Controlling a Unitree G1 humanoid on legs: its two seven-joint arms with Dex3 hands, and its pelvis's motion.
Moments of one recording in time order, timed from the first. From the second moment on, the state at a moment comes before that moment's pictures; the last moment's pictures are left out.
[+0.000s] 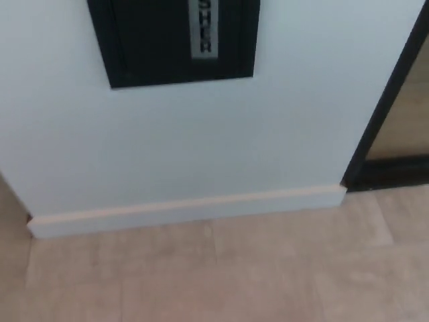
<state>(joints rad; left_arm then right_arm) 0.26 0.37 -0.37 1.27 0.43 -0.29 0.21 0.27 -0.55 0.41 1.09 -0.48 -0.24 -0.10</state>
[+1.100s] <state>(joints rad) 0.06 0.34 0.22 1.30 0.07 -0.20 -0.09 0.13 -0.54 0.00 1.19 -0.24 -0.31 0.07</state>
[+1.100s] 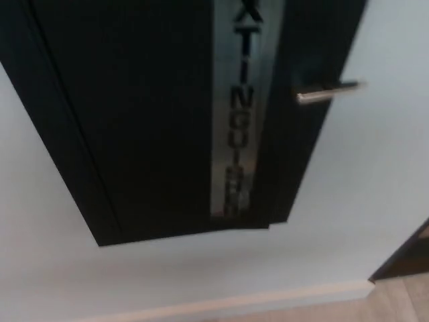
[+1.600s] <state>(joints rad) 0.08 0.34 0.20 1.30 0.07 -0.19 -0.11 0.15 -0.55 0.00 1.19 -0.22 -0.32 0.08</state>
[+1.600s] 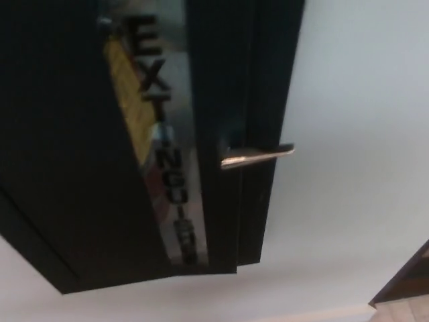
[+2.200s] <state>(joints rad) 0.11 0.38 0.19 1.31 0.07 -0.19 -0.10 0.16 -0.57 0.02 1.20 -0.23 -0.34 0.08</state>
